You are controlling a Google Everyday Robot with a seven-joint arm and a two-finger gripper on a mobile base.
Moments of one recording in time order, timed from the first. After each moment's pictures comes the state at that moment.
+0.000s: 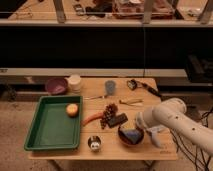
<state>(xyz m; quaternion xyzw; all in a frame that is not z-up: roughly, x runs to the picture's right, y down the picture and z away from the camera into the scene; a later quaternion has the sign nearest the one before) 0.140 0.174 0.739 0.05 -0.27 -0.76 0.59</state>
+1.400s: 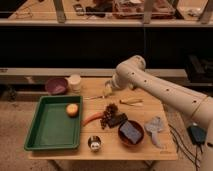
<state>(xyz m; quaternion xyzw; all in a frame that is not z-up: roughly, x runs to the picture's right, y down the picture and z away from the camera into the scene) 0.054 0.002 0.817 0.00 -0.22 -0.79 0.58</state>
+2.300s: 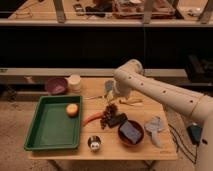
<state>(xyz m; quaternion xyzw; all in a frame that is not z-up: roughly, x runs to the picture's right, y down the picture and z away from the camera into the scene) 0.076 0.055 0.828 -0.10 -0.25 -0.73 0.63</state>
